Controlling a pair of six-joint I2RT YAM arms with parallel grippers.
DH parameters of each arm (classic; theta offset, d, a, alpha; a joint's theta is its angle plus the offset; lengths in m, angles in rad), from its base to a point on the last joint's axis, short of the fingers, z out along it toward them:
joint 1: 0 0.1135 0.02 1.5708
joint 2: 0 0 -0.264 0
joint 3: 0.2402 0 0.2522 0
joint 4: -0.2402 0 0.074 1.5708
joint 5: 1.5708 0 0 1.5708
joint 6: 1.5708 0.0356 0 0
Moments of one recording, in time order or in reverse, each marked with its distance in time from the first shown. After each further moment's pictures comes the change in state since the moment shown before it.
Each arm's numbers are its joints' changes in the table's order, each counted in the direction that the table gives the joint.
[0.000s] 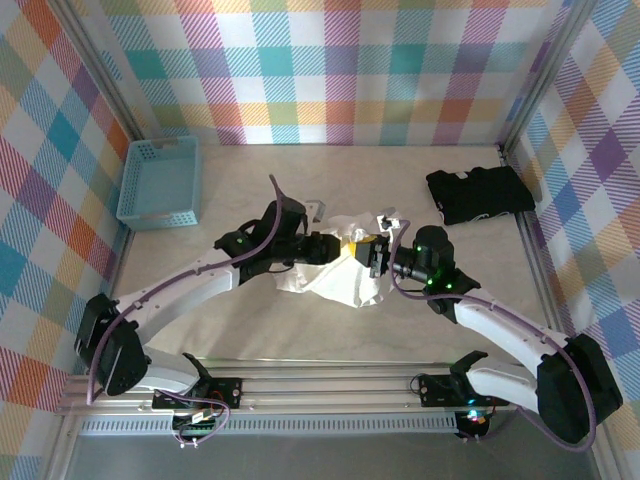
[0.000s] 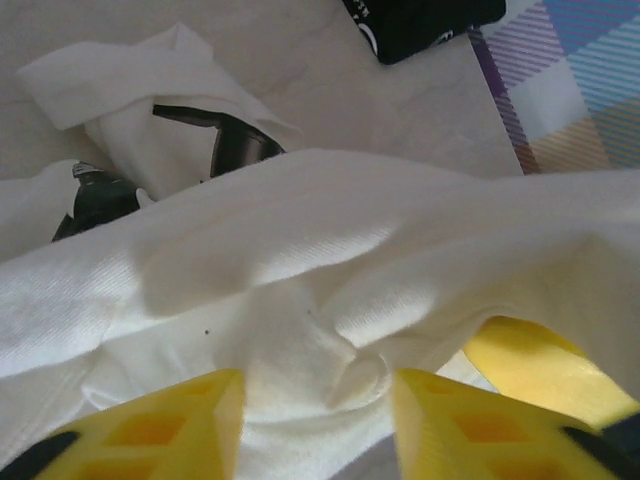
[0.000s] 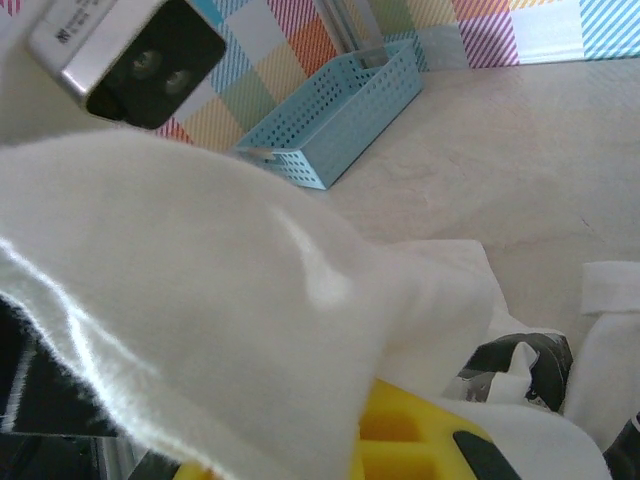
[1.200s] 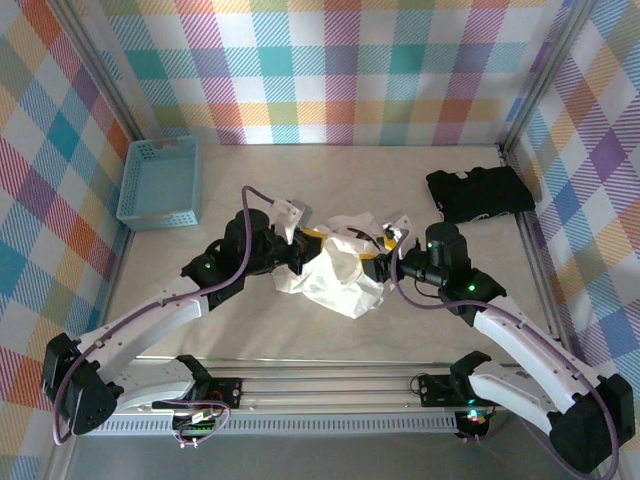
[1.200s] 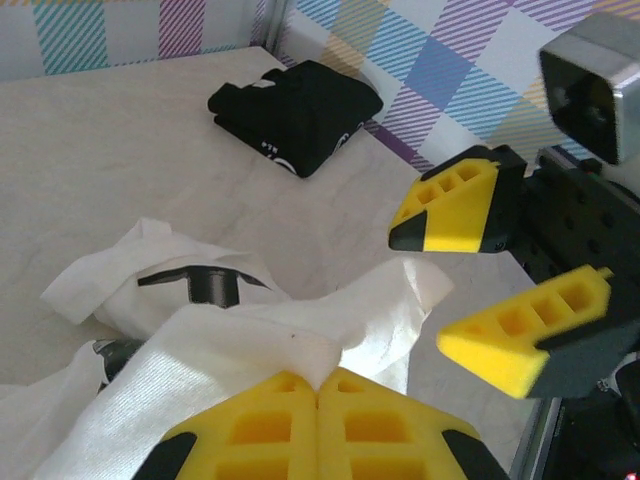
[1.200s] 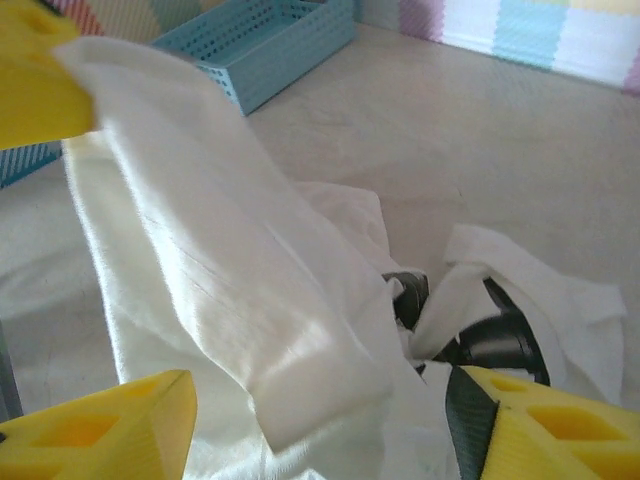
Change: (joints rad) left arm 0.024 0.262 -0.191 0.246 0.048 0.333; right arm 0.006 0.175 0.139 -0.519 0.136 -0.410
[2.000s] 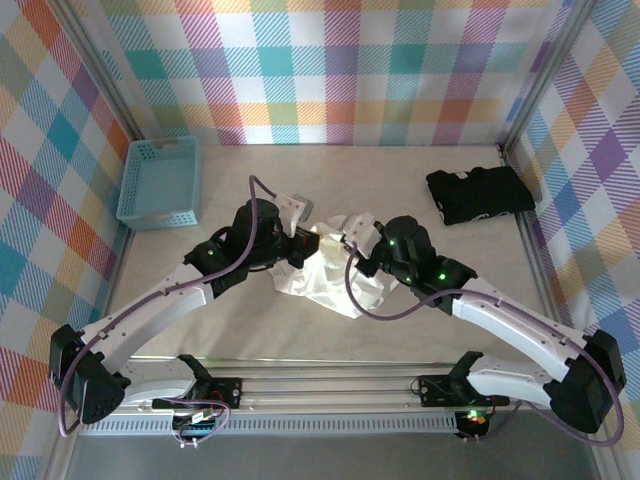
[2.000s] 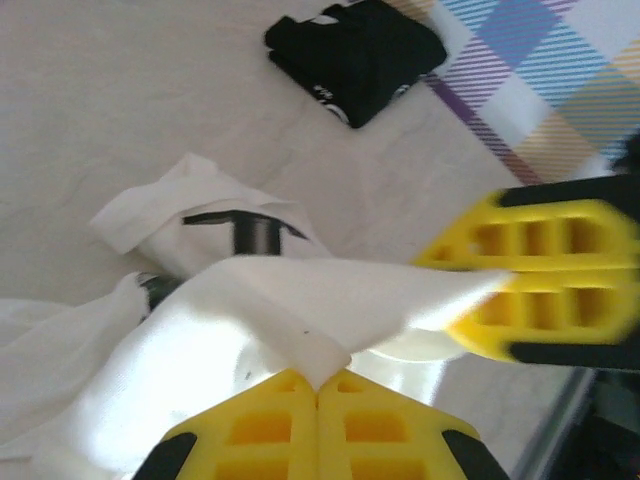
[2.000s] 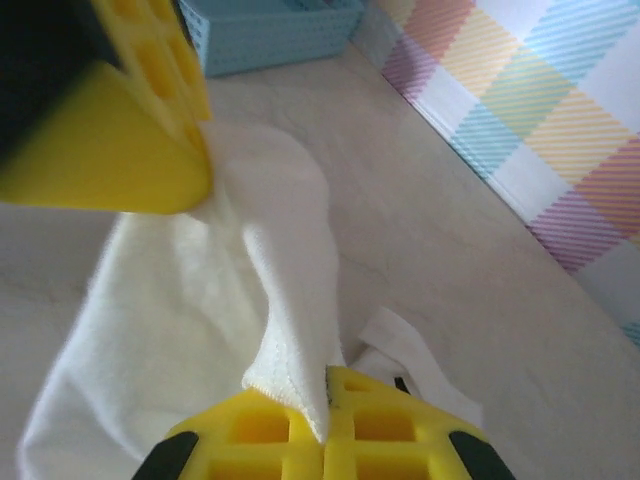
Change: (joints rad) left arm 0.007 -0.066 0.124 -0.227 -0.102 -0.049; right arm 0.222 -0.179 0.165 0.014 0.310 -0.339
